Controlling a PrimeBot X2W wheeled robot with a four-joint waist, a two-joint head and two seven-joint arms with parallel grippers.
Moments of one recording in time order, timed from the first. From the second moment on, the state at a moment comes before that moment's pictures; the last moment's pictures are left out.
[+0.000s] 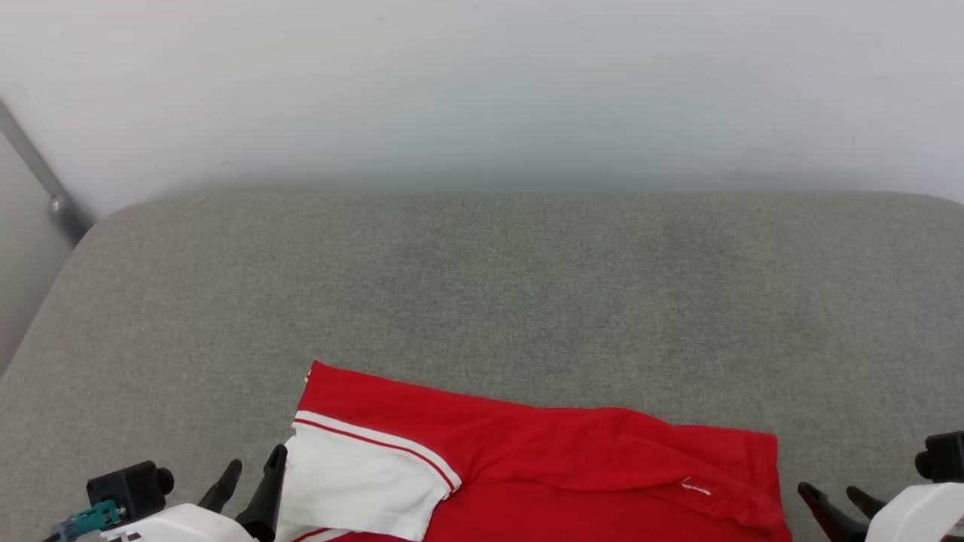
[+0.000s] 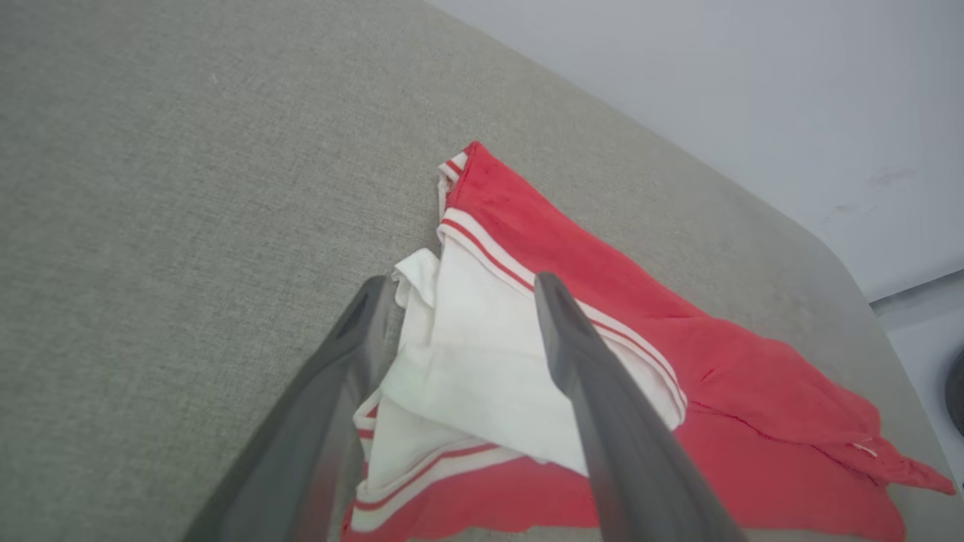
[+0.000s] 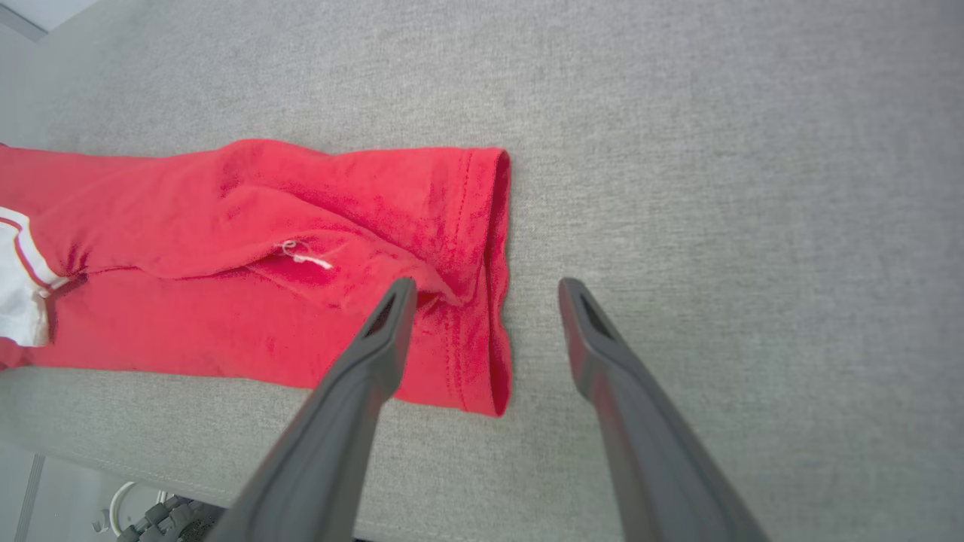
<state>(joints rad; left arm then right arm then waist) 0.07 0.55 -0.40 0.03 -1.10 0.19 -0.05 0.15 -0.22 -0.13 -0.03 0.49 0.13 0.64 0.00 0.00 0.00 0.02</state>
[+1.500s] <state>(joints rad) -0.08 0.50 -0.44 -0.11 -0.65 0.25 -0.25 -0.09 -0.24 -0.21 0.14 0.51 0.13 0.95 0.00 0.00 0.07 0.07</state>
